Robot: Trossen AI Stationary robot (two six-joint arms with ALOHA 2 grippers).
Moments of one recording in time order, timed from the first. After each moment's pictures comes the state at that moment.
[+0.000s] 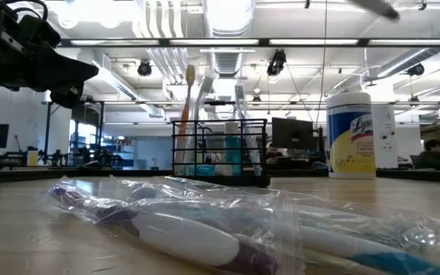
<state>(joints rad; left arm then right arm) 0.11 0.08 0.01 0.02 0.10 -0.15 0.60 1.67 1.45 -0.69 0.62 0.71</state>
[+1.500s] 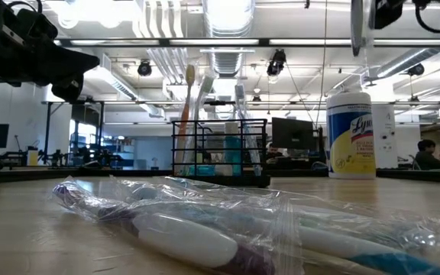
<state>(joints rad) 0.11 0.08 0.01 0.10 0.09 -0.13 0.55 0.79 0.29 0.69 0.49 -0.13</state>
